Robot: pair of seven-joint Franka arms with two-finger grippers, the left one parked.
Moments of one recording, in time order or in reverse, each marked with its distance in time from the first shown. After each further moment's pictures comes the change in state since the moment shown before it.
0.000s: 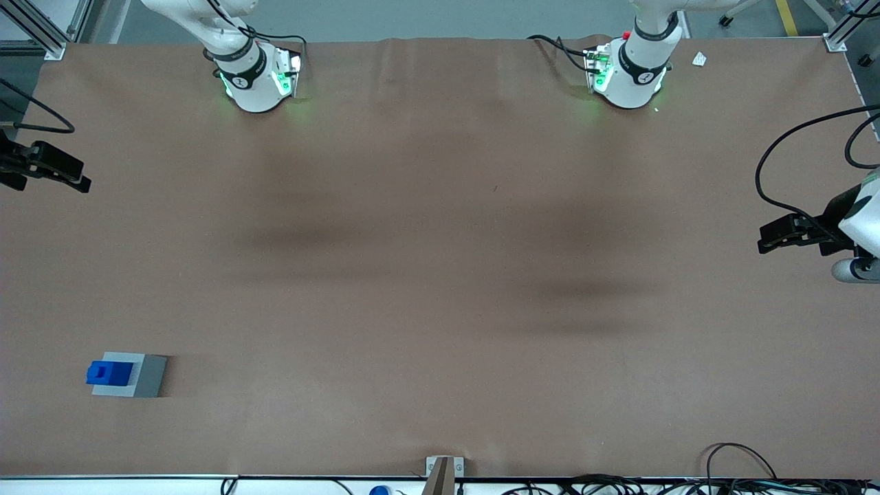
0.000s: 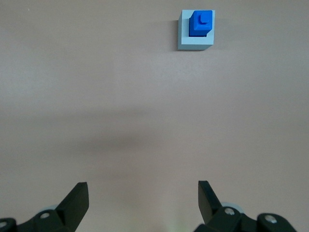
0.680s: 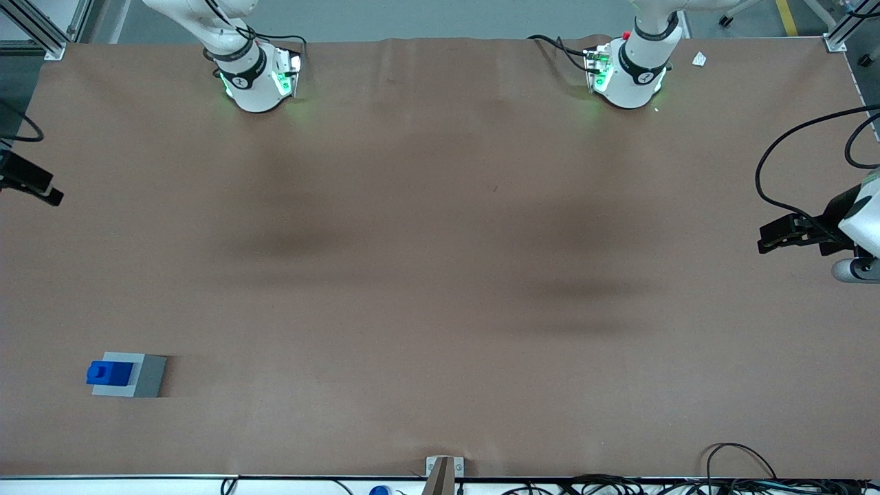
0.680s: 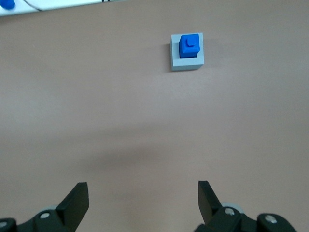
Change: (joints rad) arm -0.076 0.012 -0.015 0.001 0.072 0.103 0.004
